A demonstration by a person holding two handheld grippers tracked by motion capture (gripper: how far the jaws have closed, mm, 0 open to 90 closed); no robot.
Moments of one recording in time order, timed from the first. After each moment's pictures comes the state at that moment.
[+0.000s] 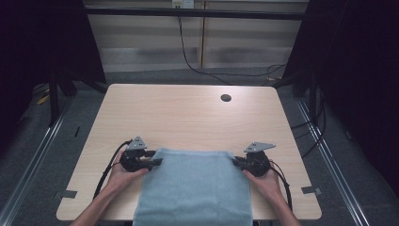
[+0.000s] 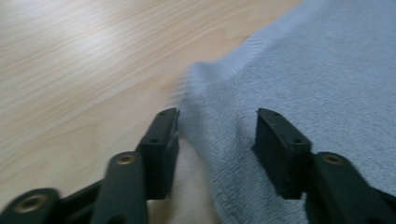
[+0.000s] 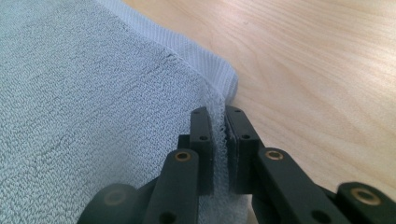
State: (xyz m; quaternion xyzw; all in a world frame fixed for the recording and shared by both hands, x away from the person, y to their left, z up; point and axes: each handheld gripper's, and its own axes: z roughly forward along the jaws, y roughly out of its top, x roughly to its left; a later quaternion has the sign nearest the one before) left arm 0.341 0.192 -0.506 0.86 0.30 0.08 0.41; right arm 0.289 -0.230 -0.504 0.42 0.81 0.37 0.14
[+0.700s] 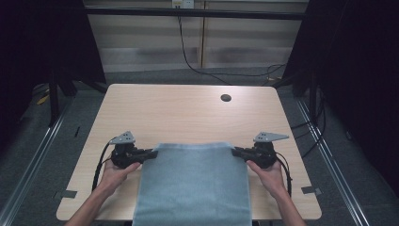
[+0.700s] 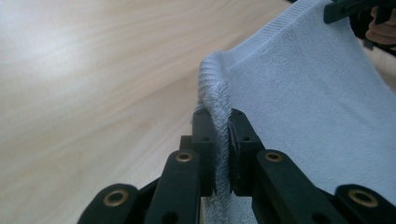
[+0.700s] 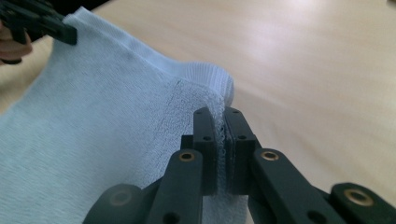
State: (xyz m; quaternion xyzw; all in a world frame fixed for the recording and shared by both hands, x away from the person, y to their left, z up) left arm 0.340 0.213 -0.466 0.82 0.30 0.03 0.49; right arm 0.293 -0.238 -0.458 0.41 0.77 0.48 0.10
